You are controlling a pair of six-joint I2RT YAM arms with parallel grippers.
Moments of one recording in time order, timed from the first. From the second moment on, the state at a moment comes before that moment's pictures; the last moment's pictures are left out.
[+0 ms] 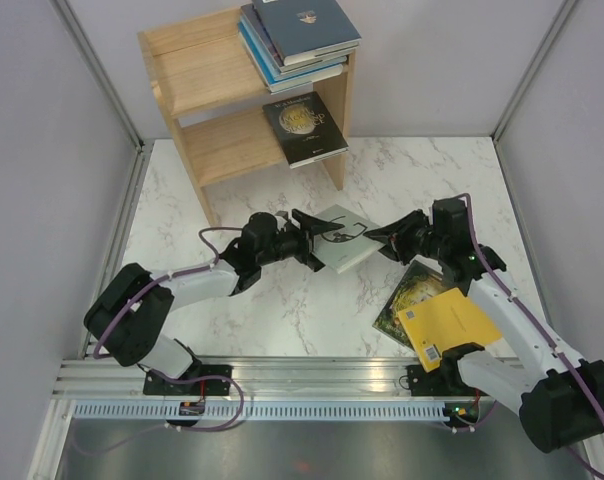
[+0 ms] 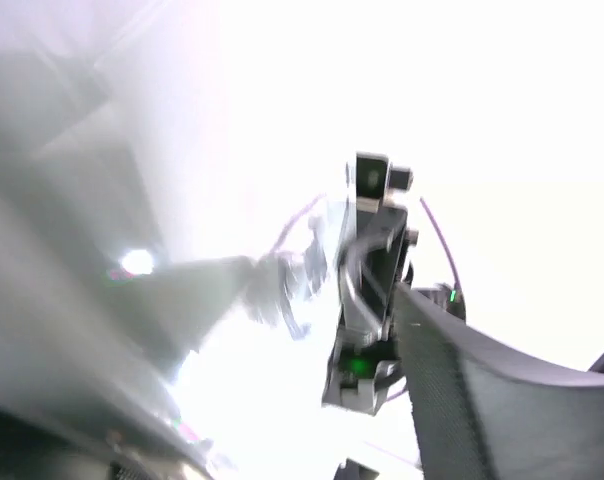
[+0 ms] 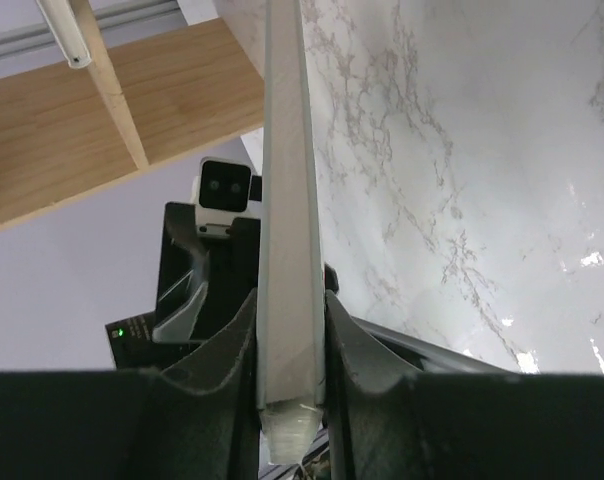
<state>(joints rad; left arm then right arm) -0.69 1.50 0.70 0.55 0.37 -1.92 0.29 1.03 0.77 -0.33 -0.42 1.37</state>
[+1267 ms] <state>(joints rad) -0.60 0.84 0.73 -0.63 0.34 -1.05 0.26 1.53 1.51 -0.31 -0.57 1.28</state>
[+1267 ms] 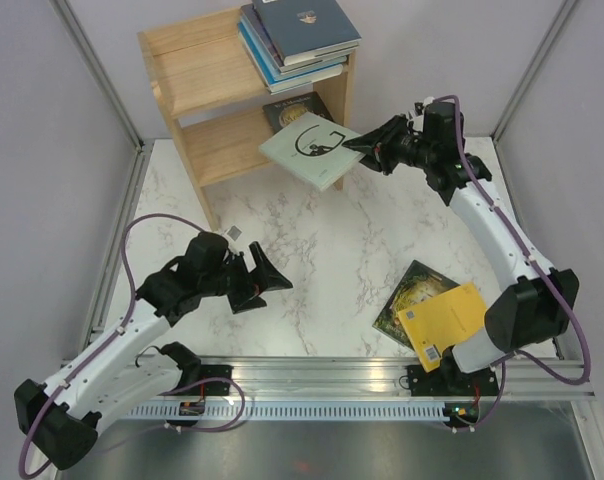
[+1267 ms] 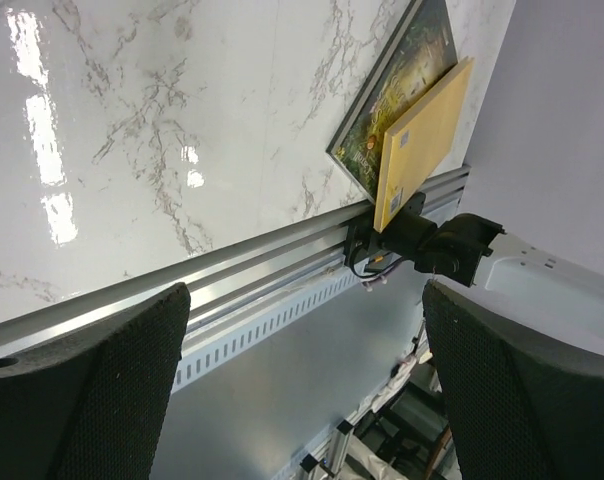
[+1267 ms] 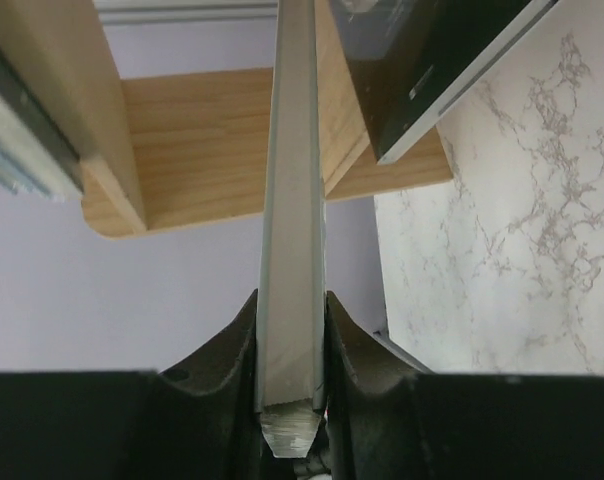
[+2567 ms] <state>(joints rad) -0.60 0.51 0.76 -0.91 0.19 -1.05 0.35 1.89 1.71 -0.19 -0.11 1.49</state>
